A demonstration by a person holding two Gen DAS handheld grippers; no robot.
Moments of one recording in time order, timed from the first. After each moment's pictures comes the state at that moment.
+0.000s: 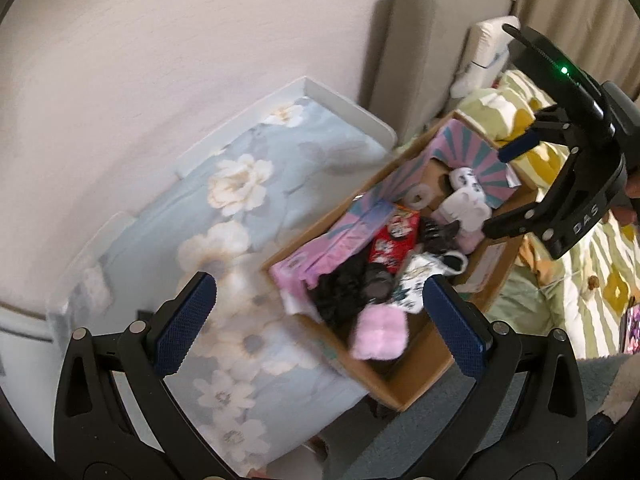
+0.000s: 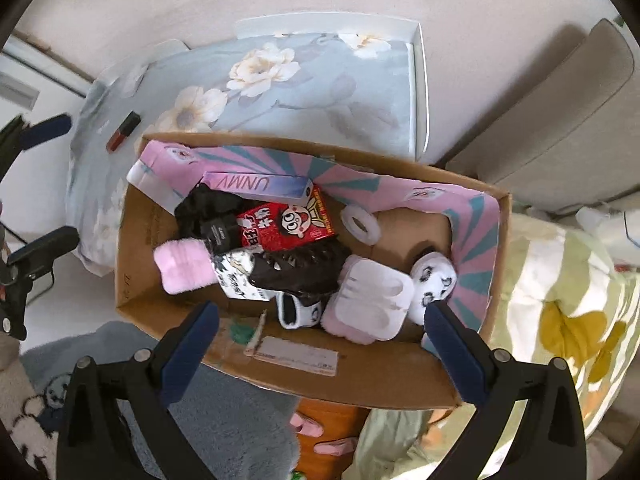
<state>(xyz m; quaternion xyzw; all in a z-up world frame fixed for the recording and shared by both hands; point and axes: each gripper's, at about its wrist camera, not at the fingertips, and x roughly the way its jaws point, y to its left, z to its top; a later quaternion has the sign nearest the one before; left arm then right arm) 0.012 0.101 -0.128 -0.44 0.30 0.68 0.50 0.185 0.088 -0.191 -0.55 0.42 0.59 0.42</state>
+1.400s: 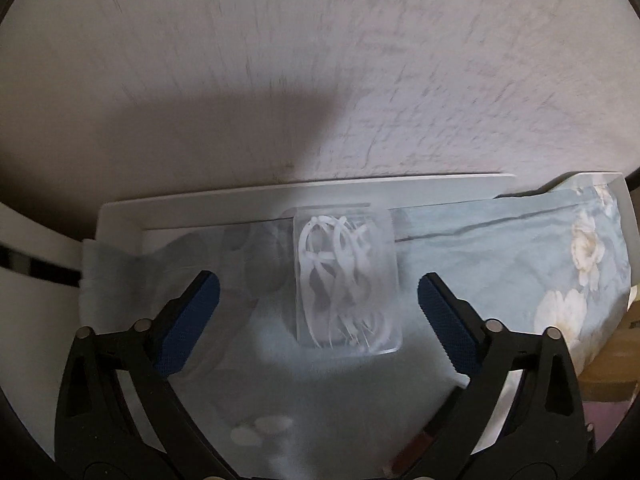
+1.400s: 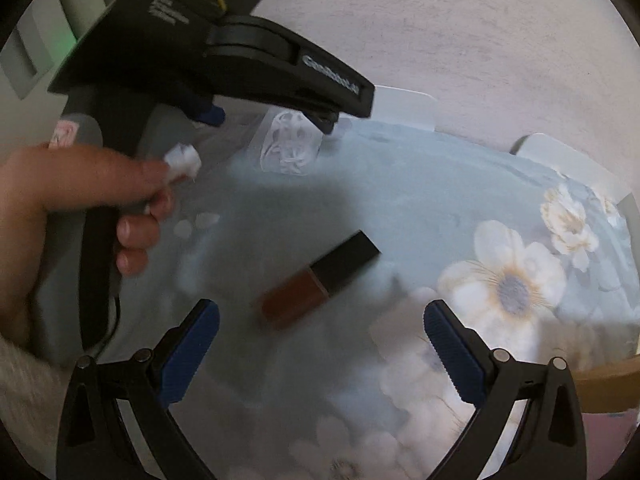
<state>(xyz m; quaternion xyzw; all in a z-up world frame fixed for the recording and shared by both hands) -0.308 -0.022 -0.298 -0.55 0.14 0.78 0.26 -0.183 0.135 -0.324 -0.42 0.31 0.69 0.50</state>
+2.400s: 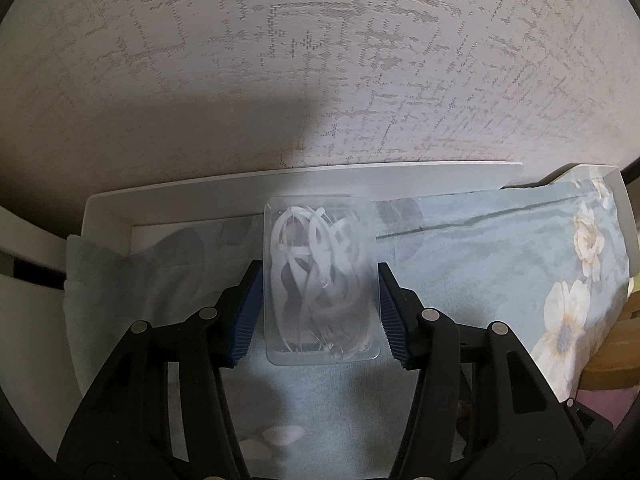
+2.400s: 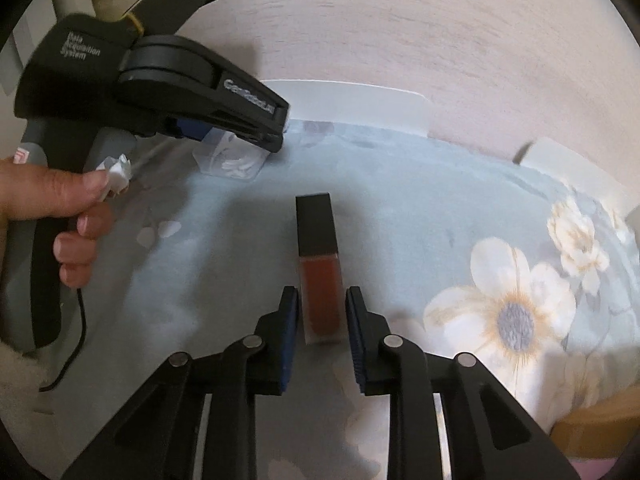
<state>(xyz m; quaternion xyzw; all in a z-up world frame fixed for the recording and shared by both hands) -0.282 -0.018 -0.303 -0.55 0.14 0.78 0.28 -0.137 0.164 -0.336 -0.40 0.30 0.70 0.51</state>
